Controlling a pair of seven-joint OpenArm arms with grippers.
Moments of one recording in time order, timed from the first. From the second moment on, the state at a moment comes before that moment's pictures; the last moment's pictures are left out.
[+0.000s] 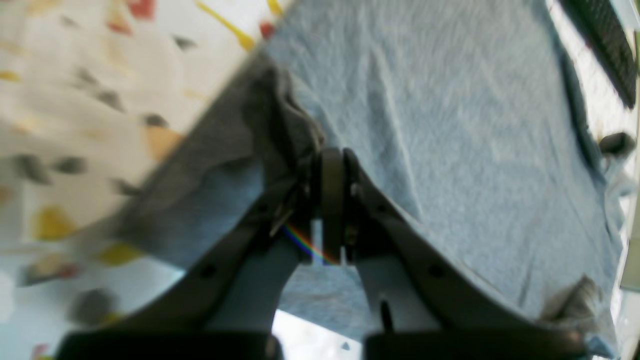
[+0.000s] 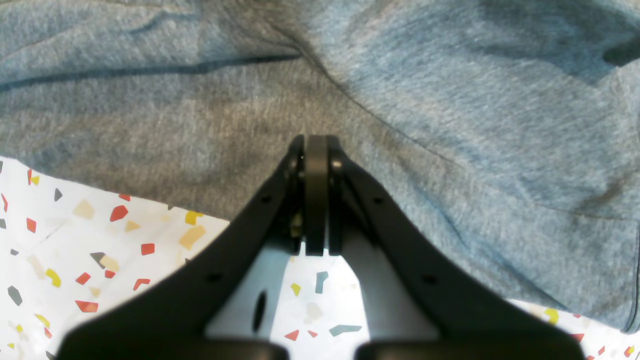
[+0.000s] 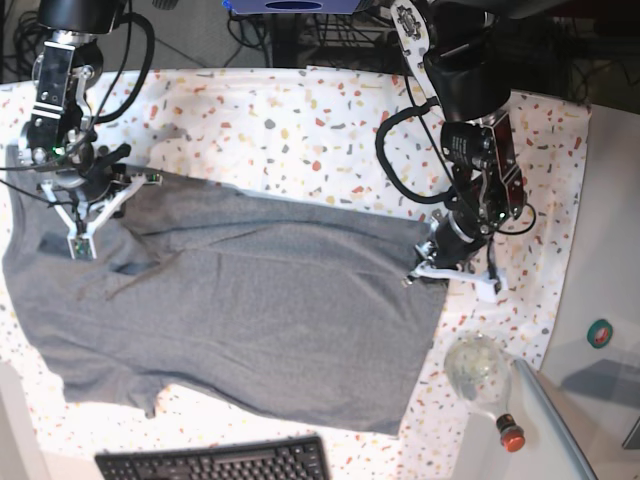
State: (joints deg) left arm -9.7 4.1 -27.1 63.9 -21.0 -8.6 33.7; right arm -8.3 2.4 18.1 86.3 1.8 19.7 -42.8
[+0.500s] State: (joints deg) left arm -15.5 4.3 -26.5 57.5 -21.1 -8.6 33.2; right arm -8.2 2.4 18.1 86.3 1.8 19.7 -42.8
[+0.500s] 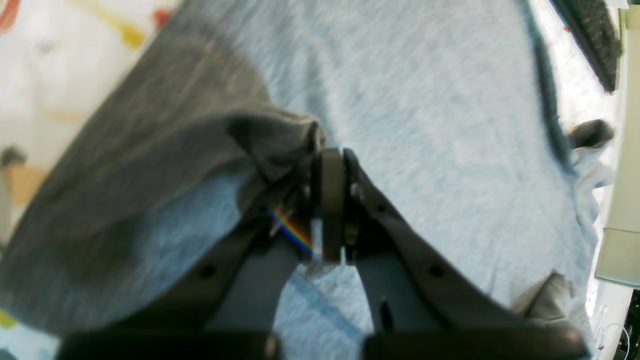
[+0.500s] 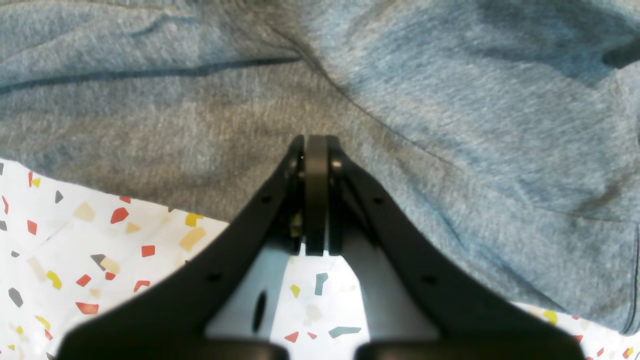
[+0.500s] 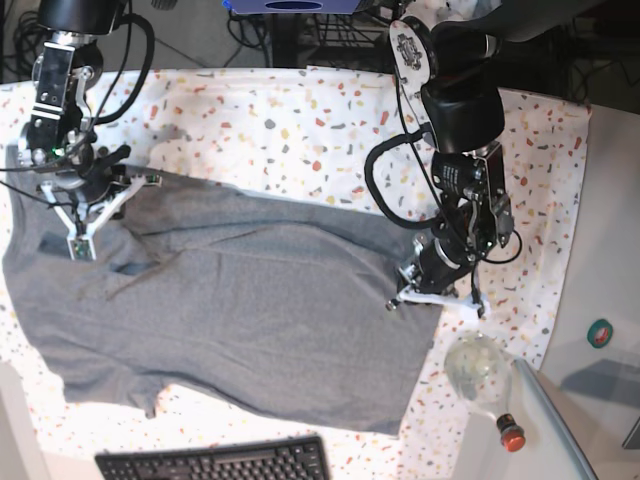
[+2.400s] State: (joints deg) left arm 10.9 -2.1 -43.6 77.1 -21.0 -36.6 30.0; right arm -10.6 2.2 18.1 87.4 14.2 21.0 -42.6
